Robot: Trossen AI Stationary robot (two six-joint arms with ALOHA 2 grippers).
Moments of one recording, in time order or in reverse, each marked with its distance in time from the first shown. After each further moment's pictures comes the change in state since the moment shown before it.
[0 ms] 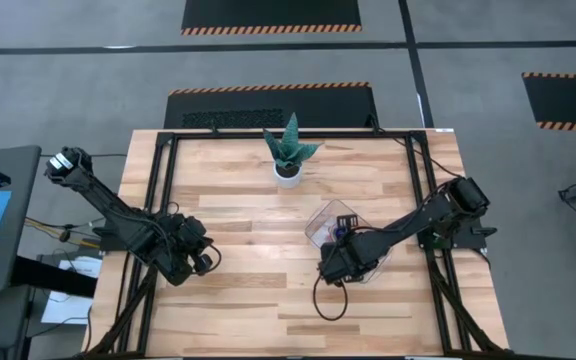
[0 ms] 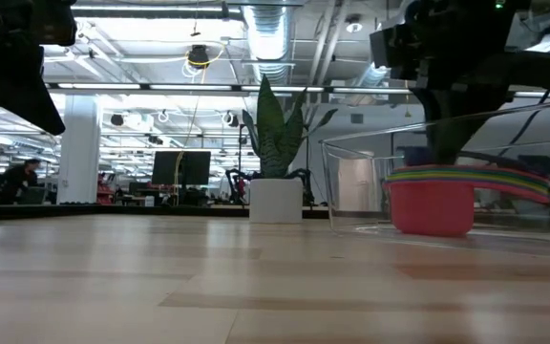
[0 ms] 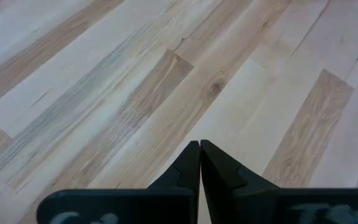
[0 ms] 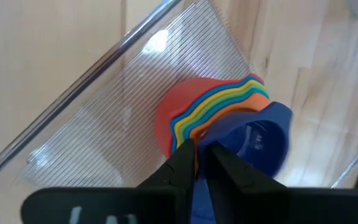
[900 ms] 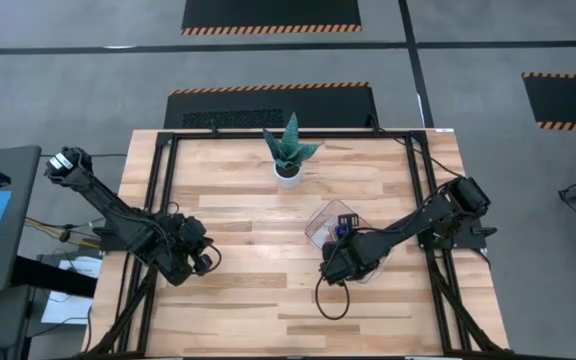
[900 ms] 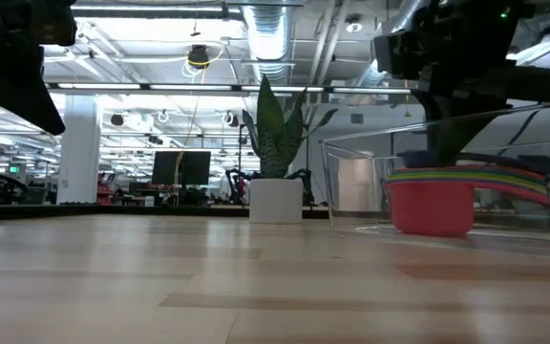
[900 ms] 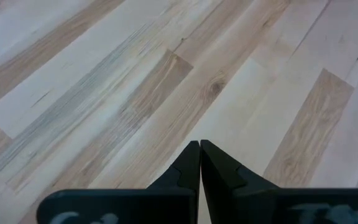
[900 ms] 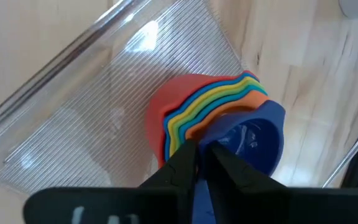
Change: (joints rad) left arm 0.000 0.000 0.000 0.000 0.000 0.003; right arm 0.013 -0.002 -0.032 0.015 0.042 -0.001
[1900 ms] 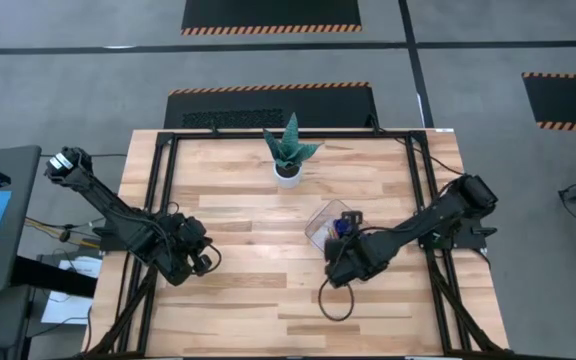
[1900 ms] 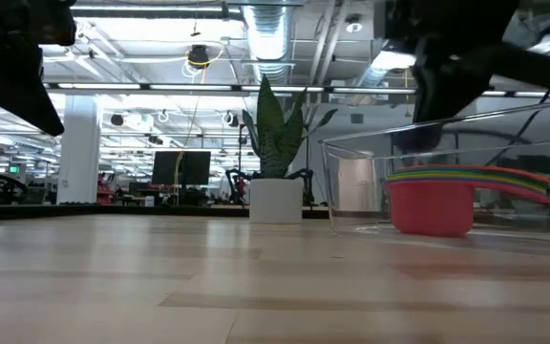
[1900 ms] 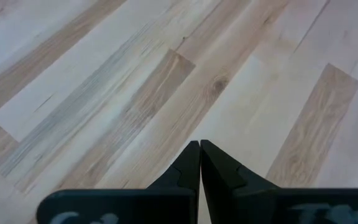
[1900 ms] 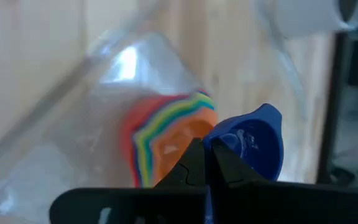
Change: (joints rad) left arm 0.000 0.000 0.000 -0.011 0.002 0.024; right arm 0.031 -0.044 0.020 0.002 0.147 0.043
